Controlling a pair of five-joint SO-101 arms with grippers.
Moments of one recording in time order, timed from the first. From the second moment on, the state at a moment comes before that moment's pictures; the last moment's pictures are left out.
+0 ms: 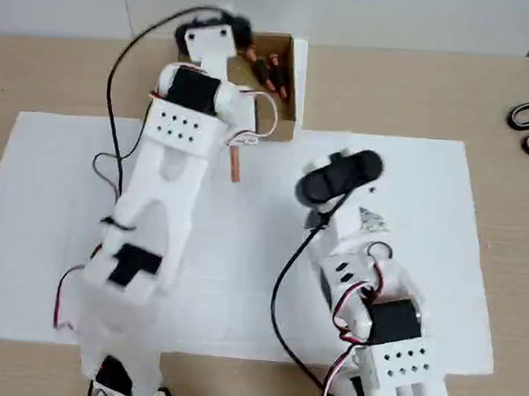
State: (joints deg) left arm 16.6 21.8 -43.7 99.5 29.8; right arm -19.0 -64.0 64.0 43.5 7.6
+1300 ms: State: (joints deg) left arm 27.9 -34.2 23.2 25.9 19.1; right arm -21.5 -77.5 96.5 -25.5 13.1
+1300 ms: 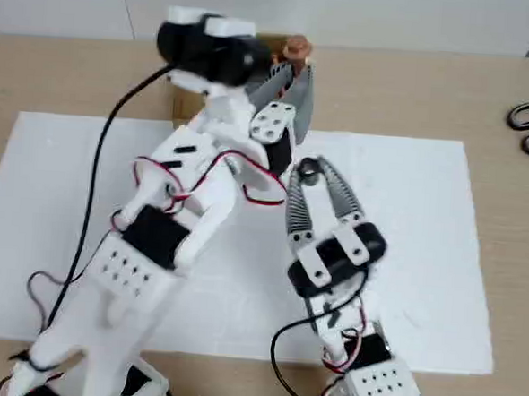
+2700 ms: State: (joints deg) left arm 38.9 -46.5 44.4 9.3 9.8; right arm -17.5 -102.6 96.4 -1.1 12.4
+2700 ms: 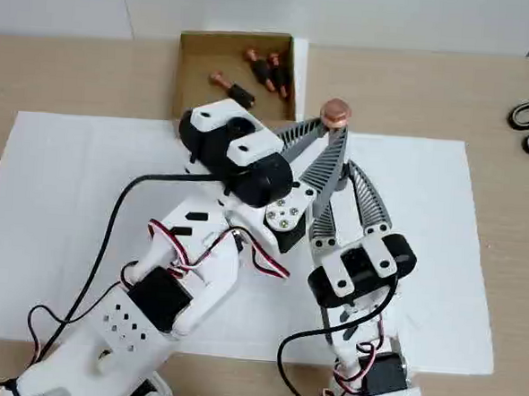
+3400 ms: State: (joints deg) left arm 39.1 -46.5 44.2 17.8 16.2; right arm -17.6 -102.6 96.4 -1.0 12.4
